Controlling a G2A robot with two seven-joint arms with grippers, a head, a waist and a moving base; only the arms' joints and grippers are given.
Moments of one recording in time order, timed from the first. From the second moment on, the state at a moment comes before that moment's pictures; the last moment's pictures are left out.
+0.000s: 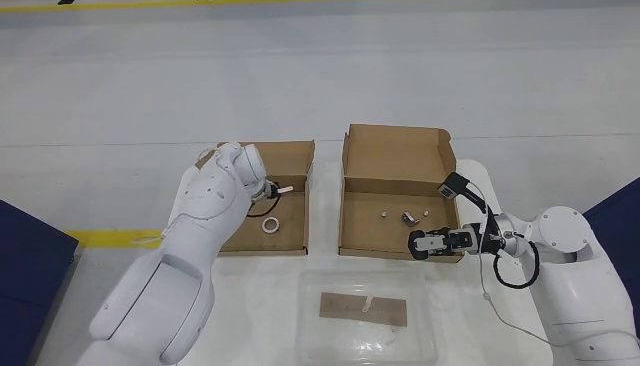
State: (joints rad) left arm 0.32 -1.59 -0.88 -0.27 0.66 0.43 -1.00; right arm -1.22 -0.99 1.48 -1.53 0.38 -0.21 1.54
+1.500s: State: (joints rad) left arm 1.31 -1.35 -1.53 -1.72 0.03 0.37 -1.26; right arm -1.22 -0.99 1.48 -1.53 0.38 -0.21 1.54
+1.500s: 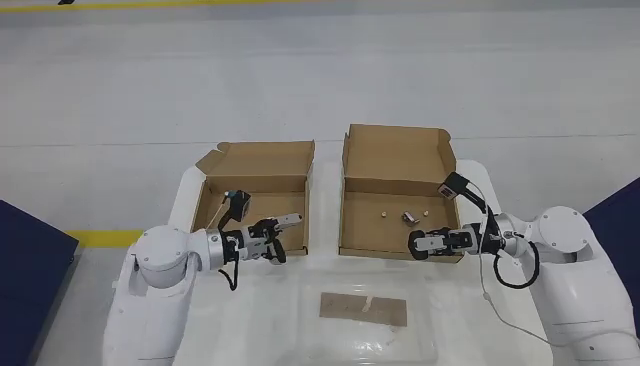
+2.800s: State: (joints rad) left arm 1.54 -1.33 -1.61 -1.94 -0.16 0.30 -1.21; right arm -1.22 -0.99 1.48 -1.53 0.38 -0.21 1.54
